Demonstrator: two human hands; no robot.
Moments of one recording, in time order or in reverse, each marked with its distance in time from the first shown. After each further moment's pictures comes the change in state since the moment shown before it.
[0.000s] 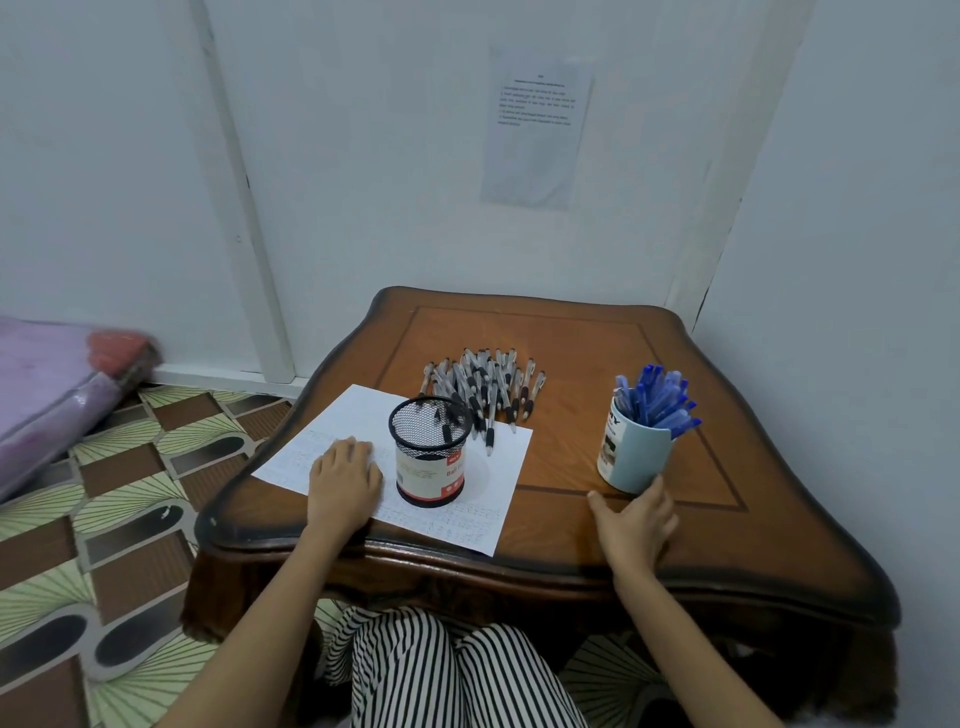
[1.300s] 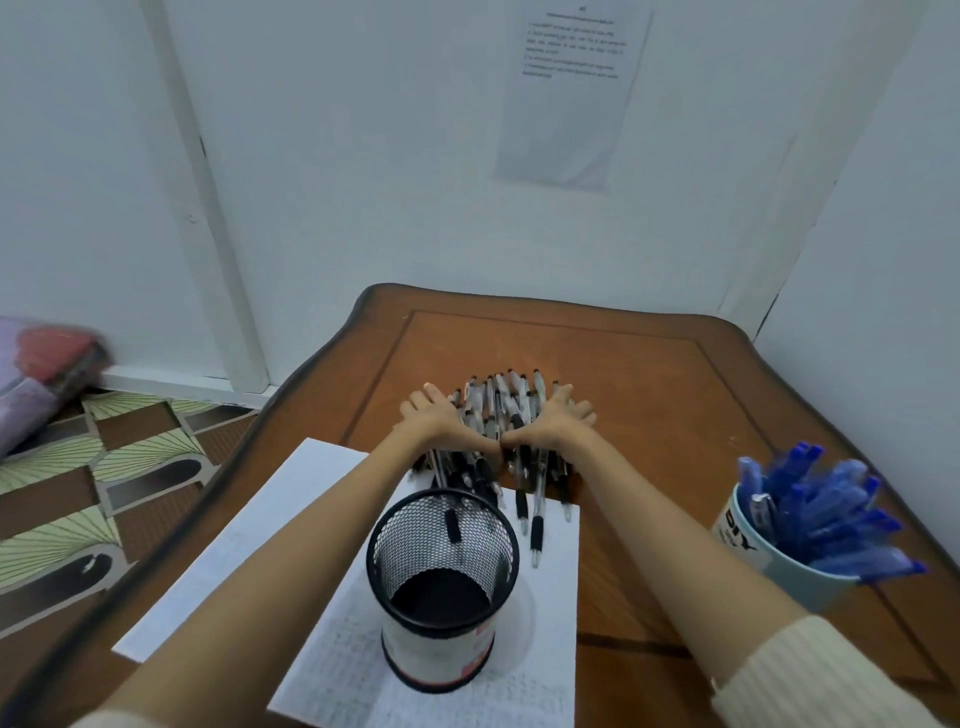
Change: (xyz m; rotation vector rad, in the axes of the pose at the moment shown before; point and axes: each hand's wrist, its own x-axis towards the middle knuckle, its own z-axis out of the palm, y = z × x) left_hand 0.195 0.100 0.016 0.030 -0.592 -0.069; right_hand 0.150 -0.145 0.163 -0.606 -0.559 -0.097
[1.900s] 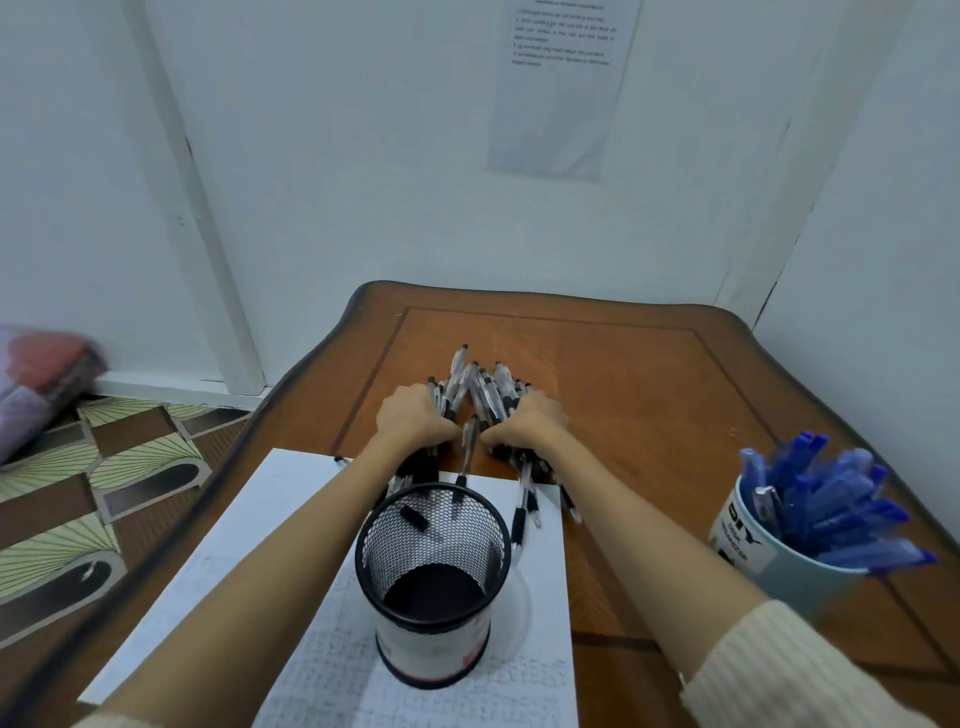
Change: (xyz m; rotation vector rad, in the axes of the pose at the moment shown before) left_hand 0.011 -0.015 0.001 -0.177 0.275 0.039; right_hand 0.012 -0.011 0.020 -0.005 0.045 -0.079
